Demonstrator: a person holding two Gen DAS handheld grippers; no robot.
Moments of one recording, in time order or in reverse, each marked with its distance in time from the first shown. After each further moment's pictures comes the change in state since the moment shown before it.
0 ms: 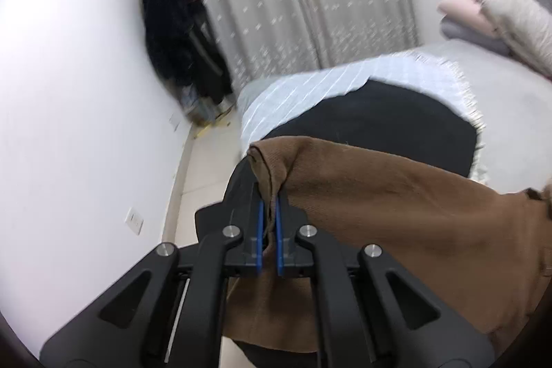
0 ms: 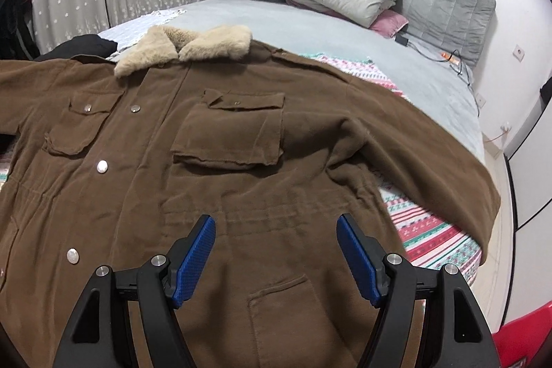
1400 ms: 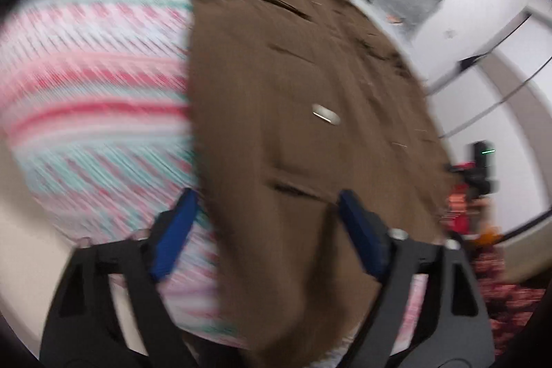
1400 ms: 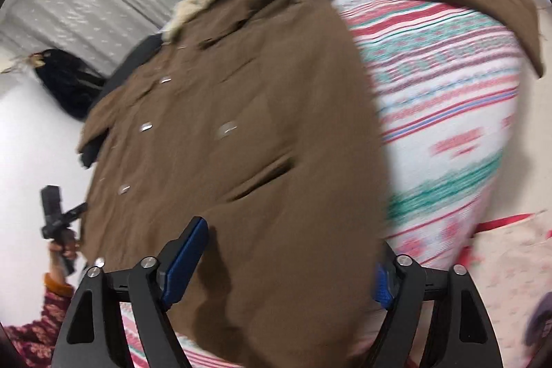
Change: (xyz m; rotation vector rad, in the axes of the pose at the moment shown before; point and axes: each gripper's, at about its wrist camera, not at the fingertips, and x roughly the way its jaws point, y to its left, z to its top) left arm -0.195 -0.065 -0.328 0.105 0.560 -1.247; right arm -0.043 -0.124 -0.169 0.260 0.234 0.619
